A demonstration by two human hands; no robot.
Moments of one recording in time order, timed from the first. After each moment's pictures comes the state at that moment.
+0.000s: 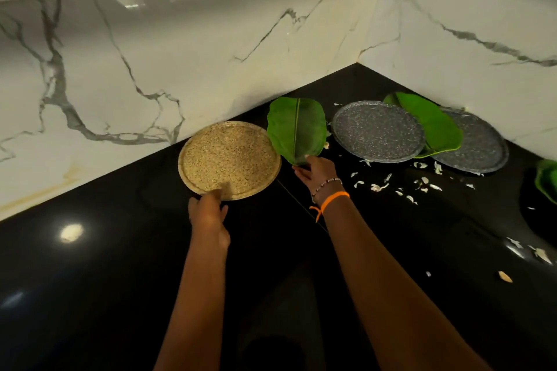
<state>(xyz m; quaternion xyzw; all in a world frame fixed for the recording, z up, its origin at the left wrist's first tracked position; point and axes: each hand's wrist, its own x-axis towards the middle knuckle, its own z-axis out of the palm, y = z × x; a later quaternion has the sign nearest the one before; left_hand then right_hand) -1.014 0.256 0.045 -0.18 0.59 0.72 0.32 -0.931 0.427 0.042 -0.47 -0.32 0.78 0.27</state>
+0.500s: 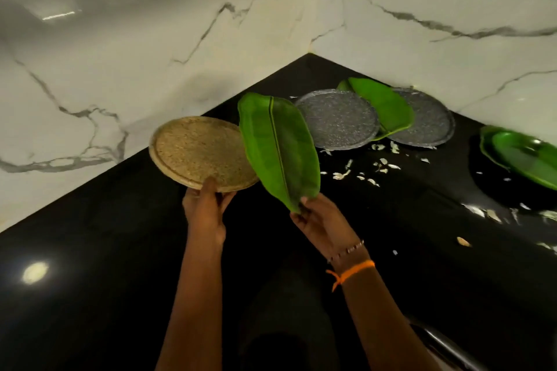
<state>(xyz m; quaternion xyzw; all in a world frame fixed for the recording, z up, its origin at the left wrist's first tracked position) -0.974 0.305 0.050 -0.07 0.49 0.79 0.35 -0.815 0.375 0.033 -0.31 -0.25 0.86 0.31</state>
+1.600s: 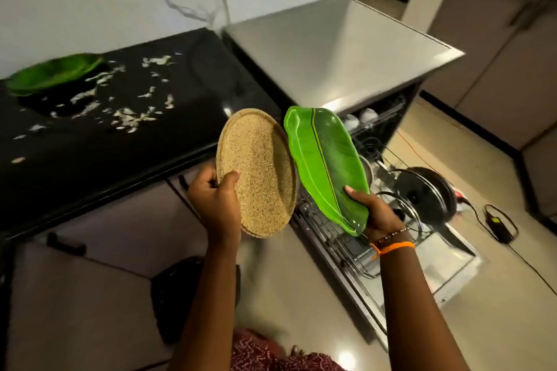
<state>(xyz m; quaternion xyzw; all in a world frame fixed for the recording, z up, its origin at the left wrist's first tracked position) -0.385 0.038 0.061 0.56 0.43 0.53 0.47 -0.199 -0.112 0.001 -0.45 -0.05 0.54 0.71</state>
